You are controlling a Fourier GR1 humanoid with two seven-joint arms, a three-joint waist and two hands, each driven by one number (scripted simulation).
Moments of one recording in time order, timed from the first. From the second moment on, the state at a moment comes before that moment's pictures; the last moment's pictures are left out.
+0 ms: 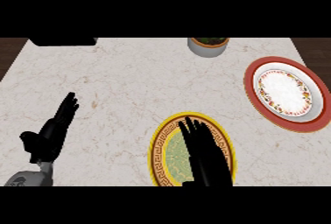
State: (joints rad) left arm -0.07 0.35 -0.09 -1.32 0.19 0.07 -0.15; right arm -0.11 -0.18 0.80 -1.70 1.07 -0.18 0.67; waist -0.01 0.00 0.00
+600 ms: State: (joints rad) left arm -0.07 0.33 -0.08 -1.31 0.16 0.06 -0.15; right arm -0.14 -0.09 0.76 -1.78 1.09 0.29 0.95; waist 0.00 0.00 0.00
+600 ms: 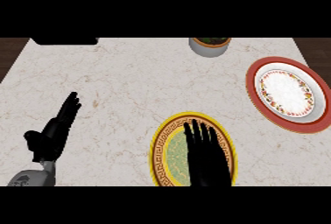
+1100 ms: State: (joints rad) left arm -0.05 0.33 -0.05 -1.34 0.14 0.03 -0.14; right arm -0.15 -0.06 0.68 -1.69 1.12 0.40 0.94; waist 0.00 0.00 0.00
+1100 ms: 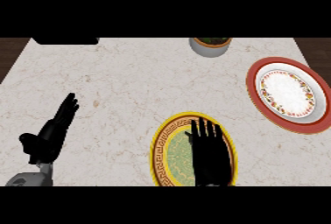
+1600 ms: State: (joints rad) left arm -0.05 0.28 -0.02 -1.33 0.10 0.01 -0.15; right arm -0.15 -0.06 0.60 -1.56 1.19 0.39 0.87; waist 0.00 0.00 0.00
